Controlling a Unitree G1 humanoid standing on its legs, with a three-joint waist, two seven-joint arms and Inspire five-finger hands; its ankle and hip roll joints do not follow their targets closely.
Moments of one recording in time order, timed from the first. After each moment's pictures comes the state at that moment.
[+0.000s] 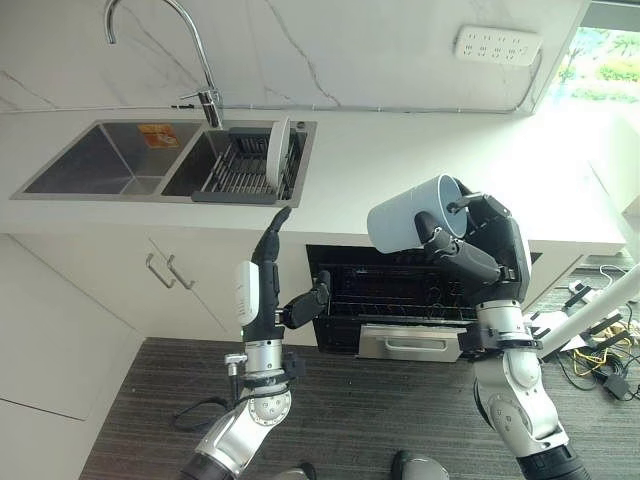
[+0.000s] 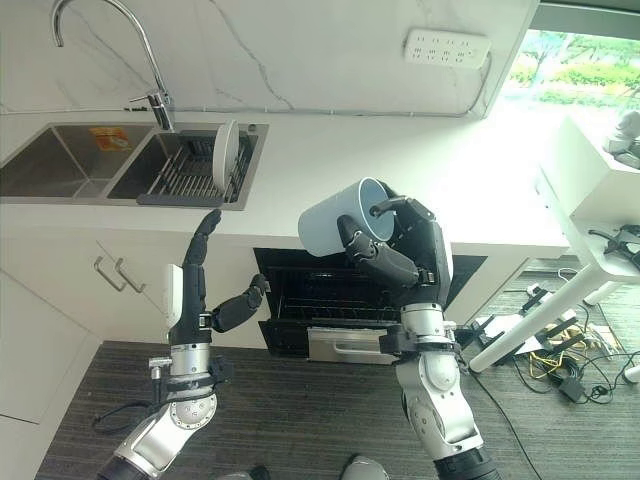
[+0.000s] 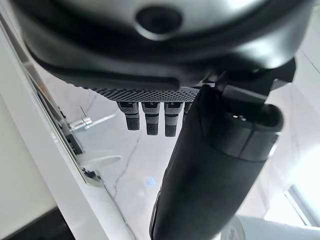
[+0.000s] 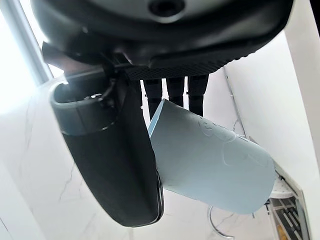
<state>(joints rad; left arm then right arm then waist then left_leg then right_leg) -0.05 0.37 -0.41 0.07 0.36 -0.29 0.85 -0.08 -0.37 0.20 -0.18 0.55 -0.35 -0.21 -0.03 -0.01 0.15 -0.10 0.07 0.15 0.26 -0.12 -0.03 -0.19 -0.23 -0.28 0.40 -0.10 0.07</state>
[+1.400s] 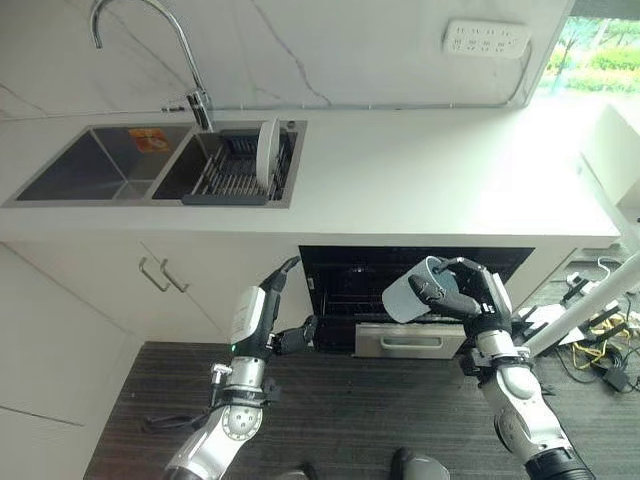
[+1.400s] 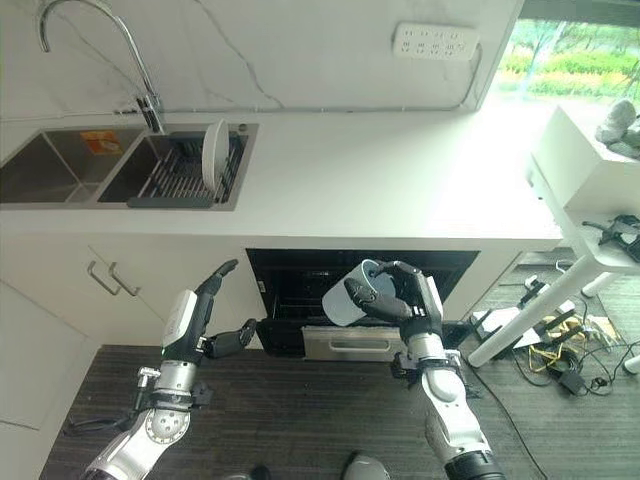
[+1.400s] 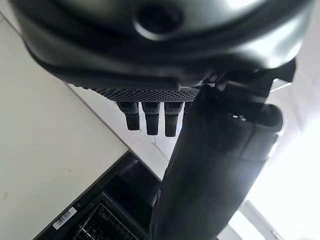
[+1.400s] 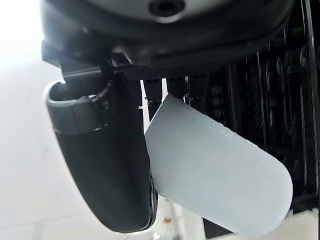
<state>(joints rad) -0.01 0.45 -0.36 0.23 0.37 -0.34 0.58 -0.06 -0.40 0.18 0.19 0.54 -0.29 -0.07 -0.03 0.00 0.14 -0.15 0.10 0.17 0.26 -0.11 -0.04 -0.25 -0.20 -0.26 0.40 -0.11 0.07</state>
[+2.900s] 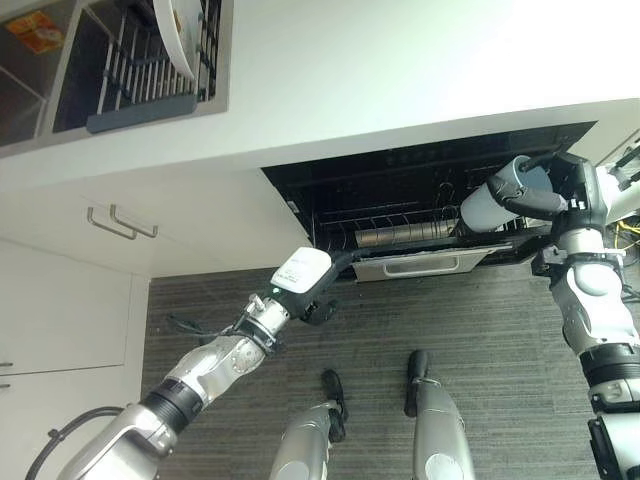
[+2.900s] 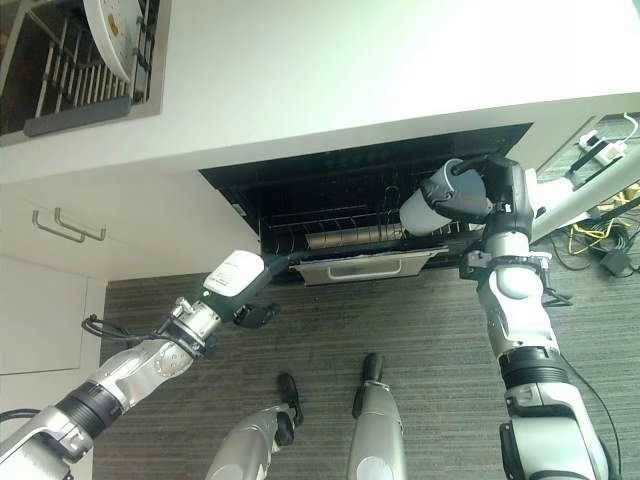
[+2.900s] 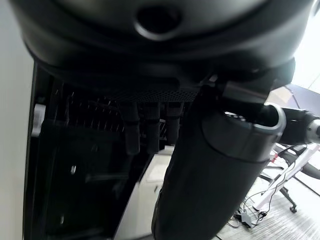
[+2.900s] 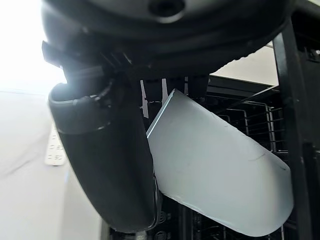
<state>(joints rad) -0.47 0.66 -0.64 0.32 0.59 -0.32 0.37 -0.59 -0.68 0.05 0.53 0.47 -0.18 -0.16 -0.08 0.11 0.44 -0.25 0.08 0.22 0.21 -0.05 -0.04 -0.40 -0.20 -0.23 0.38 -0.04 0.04</state>
